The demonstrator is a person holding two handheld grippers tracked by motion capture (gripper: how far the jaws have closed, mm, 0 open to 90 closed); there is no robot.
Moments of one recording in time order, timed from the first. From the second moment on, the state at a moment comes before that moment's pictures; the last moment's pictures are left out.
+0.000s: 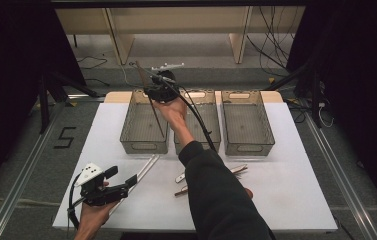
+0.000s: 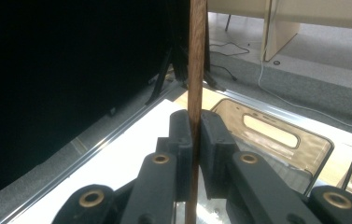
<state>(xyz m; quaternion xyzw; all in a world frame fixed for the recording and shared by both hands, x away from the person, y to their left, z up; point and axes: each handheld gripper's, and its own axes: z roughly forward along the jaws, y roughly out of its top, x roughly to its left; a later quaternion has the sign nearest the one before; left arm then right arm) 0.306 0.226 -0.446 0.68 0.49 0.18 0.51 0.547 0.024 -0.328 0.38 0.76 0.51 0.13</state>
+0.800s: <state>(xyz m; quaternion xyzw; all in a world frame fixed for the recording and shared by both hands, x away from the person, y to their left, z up) 0.305 0.226 -0.446 0.68 0.49 0.18 0.52 0.553 0.029 -0.361 0.40 0.77 0.48 0.13</state>
